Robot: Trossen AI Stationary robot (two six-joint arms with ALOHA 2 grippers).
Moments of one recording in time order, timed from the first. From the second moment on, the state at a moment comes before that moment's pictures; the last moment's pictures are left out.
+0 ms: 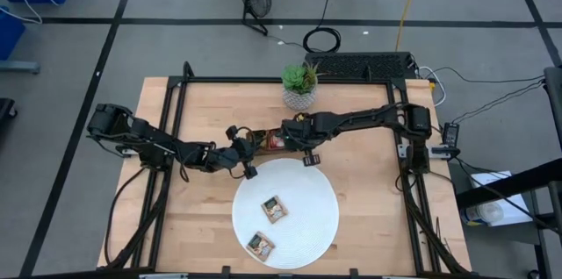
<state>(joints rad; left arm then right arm) -0.16 1.48 0.50 0.45 -0.62 -0.12 -0.11 1.94 1.39 -0.77 0.16 -0.35</state>
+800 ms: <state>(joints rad) -0.16 1.48 0.50 0.47 -0.62 -0.14 -0.05 1.93 1.26 -0.63 0.40 -0.33</state>
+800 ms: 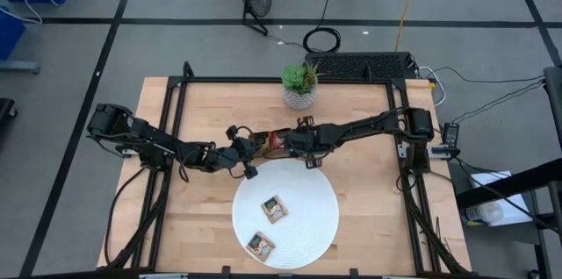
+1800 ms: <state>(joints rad) -0.16 1.48 0.50 0.44 -0.39 -0.17 0.04 1.68 1.24 -0.52 0.26 -0.15</state>
